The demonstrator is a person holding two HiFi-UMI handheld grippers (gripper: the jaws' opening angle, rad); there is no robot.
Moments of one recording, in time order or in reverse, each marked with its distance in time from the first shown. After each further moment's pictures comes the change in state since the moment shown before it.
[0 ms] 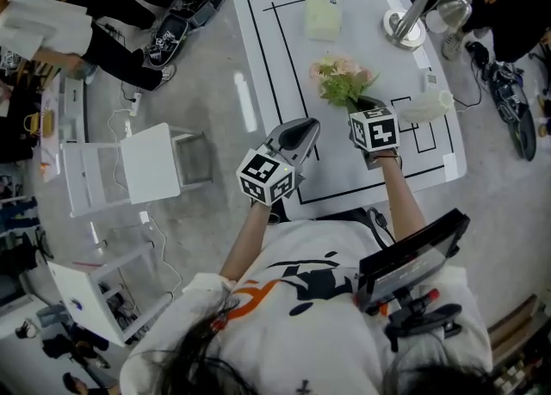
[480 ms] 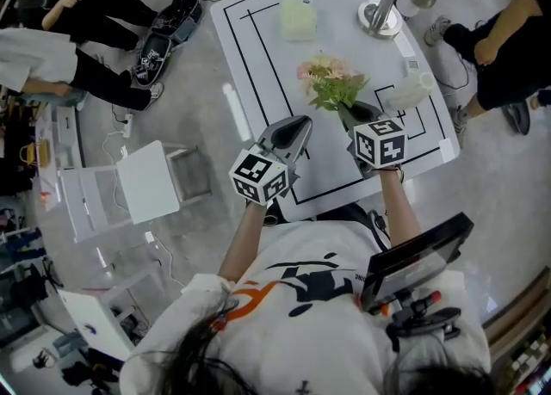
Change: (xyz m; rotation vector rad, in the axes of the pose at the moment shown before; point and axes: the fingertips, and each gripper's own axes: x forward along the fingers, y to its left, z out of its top) left arm 0.010 -0.014 0.009 0.022 0.010 -0.070; right arm -0.060 0.015 0.008 0.130 -0.193 0.090
